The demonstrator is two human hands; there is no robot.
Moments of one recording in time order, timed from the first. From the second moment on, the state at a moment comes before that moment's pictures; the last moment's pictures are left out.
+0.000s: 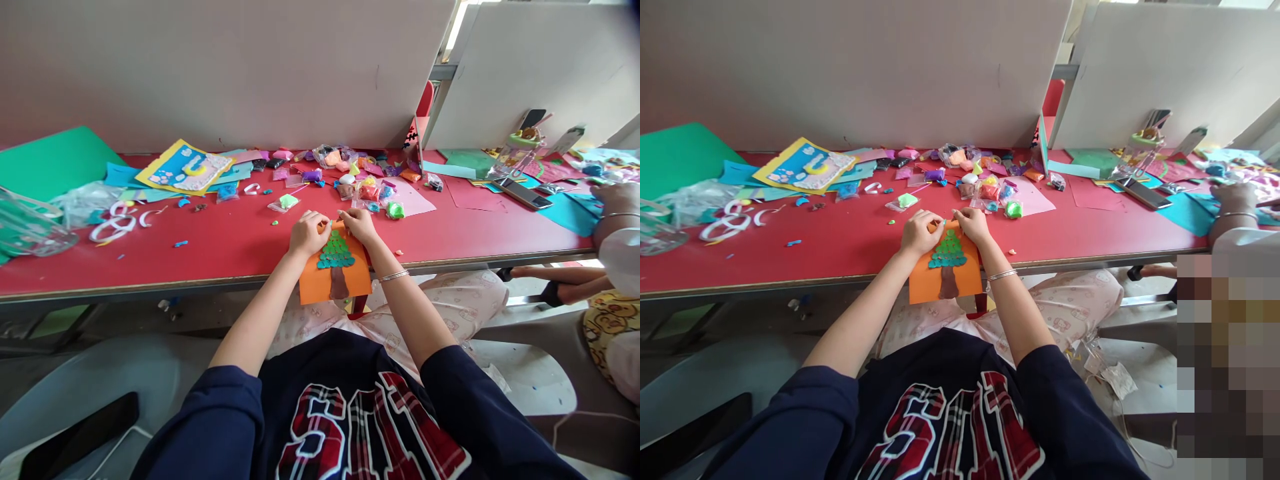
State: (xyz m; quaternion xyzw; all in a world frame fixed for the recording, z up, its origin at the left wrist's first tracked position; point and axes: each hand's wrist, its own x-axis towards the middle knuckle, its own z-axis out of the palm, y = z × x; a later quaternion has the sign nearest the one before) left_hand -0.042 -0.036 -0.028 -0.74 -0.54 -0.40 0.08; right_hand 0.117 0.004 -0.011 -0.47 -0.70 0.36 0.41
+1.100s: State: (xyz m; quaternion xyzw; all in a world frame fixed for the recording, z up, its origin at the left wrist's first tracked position) left_hand -0.049 -0.030 -0.030 -0.68 -0.59 -0.42 0.09; right_hand 0.117 0.003 -0.012 -0.48 -0.71 0.36 0.36
